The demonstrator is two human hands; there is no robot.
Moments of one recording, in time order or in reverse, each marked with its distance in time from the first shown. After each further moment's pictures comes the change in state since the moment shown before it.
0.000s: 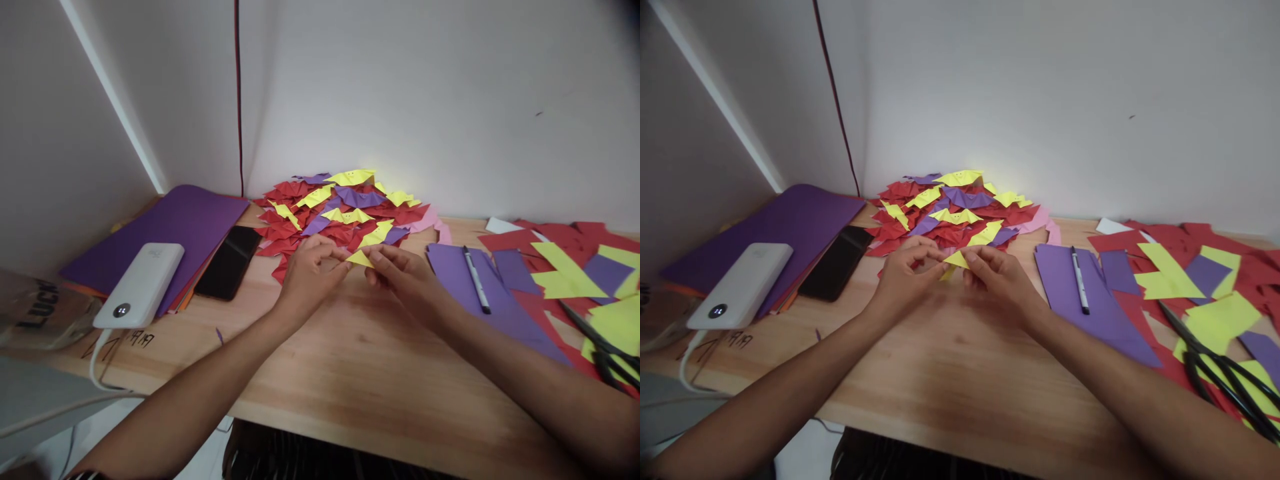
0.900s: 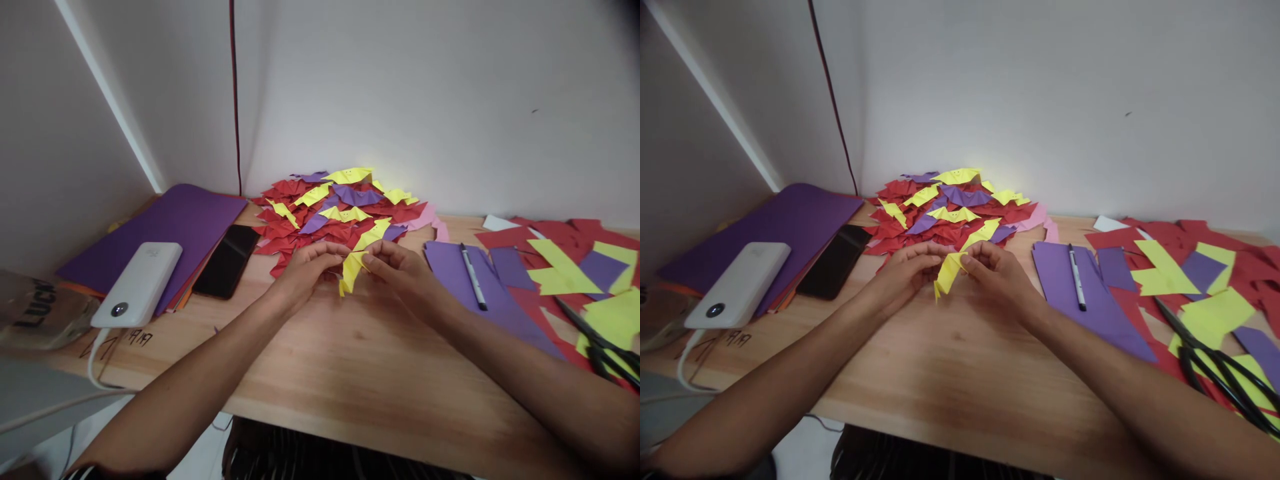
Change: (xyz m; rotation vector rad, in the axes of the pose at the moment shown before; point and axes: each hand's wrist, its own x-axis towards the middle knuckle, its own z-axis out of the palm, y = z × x) left_hand 0.006 -0.010 0.002 -0.807 -0.250 -0.543; right_hand 0.003 0.004 -0.003 -0.034 0.019 -0.016
